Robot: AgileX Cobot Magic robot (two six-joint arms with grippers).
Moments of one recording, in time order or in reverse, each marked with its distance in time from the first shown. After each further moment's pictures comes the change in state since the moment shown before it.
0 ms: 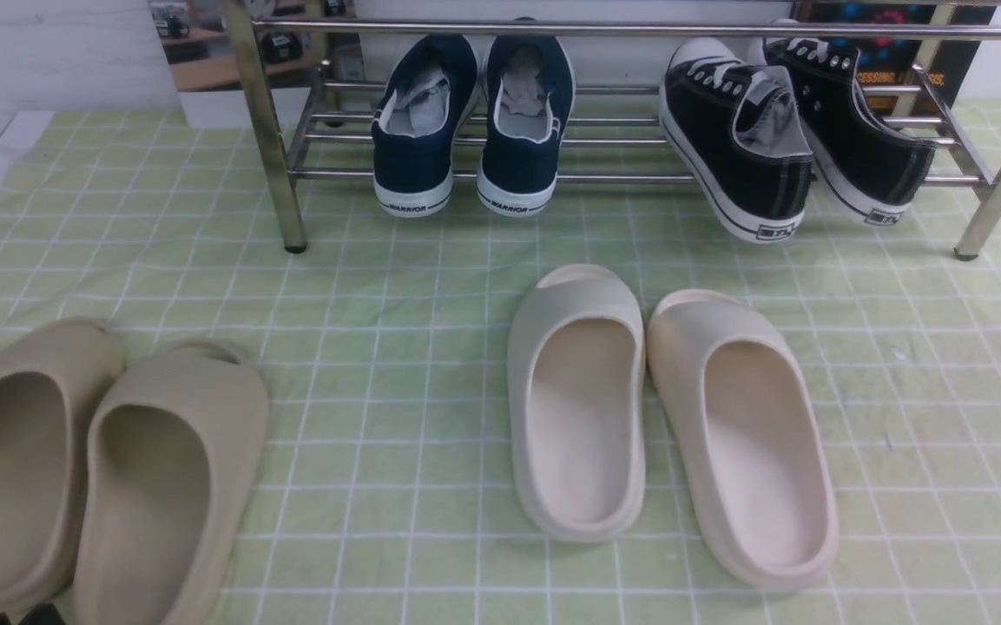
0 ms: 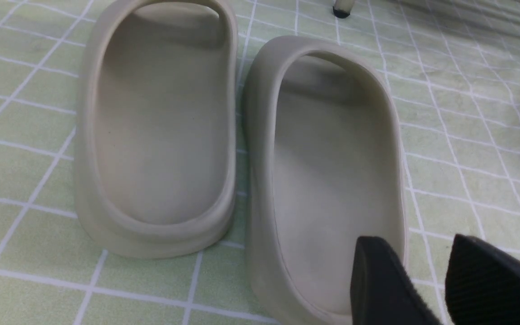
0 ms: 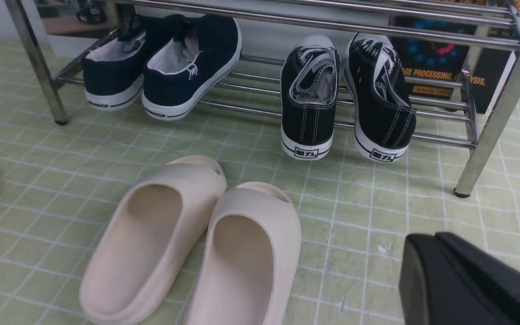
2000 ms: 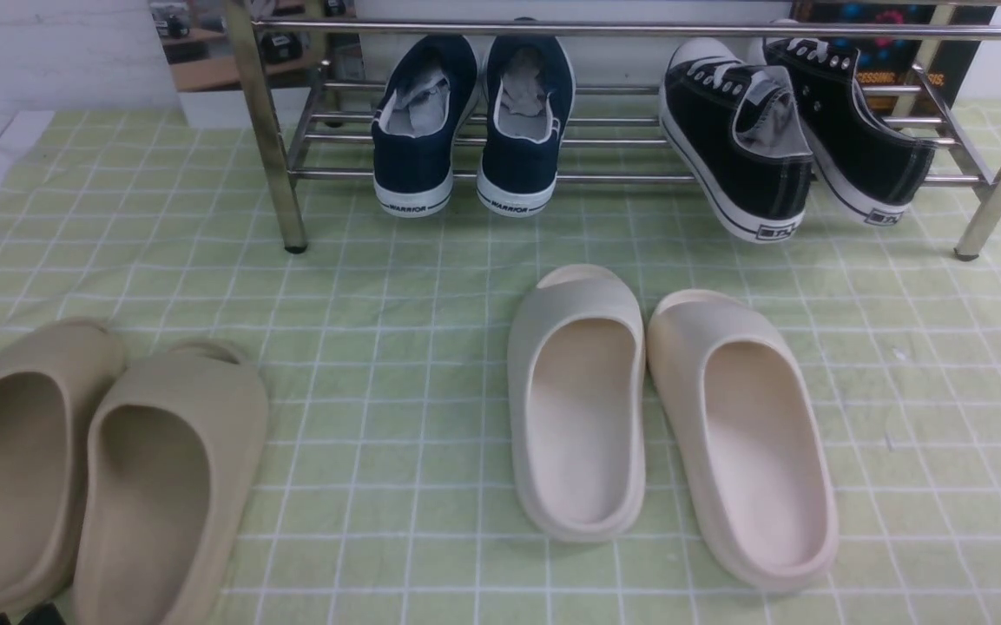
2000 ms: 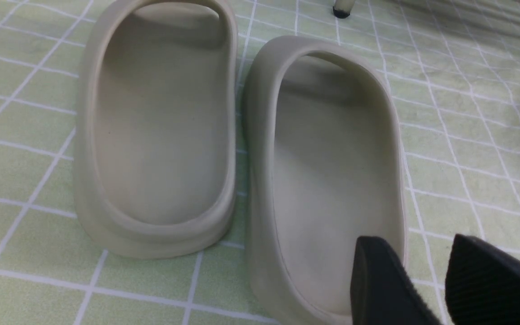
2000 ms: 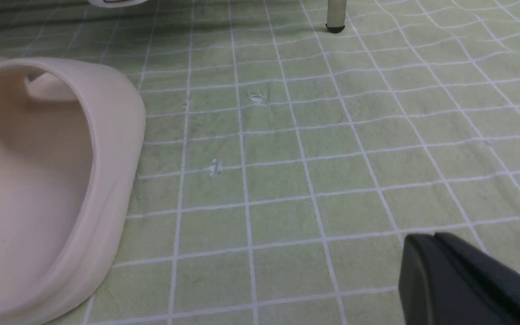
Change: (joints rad) right arm -0.160 -0.404 0.796 -0.294 -0.380 0.338; left arm 0.000 0.000 0.000 0.000 0.000 0.000
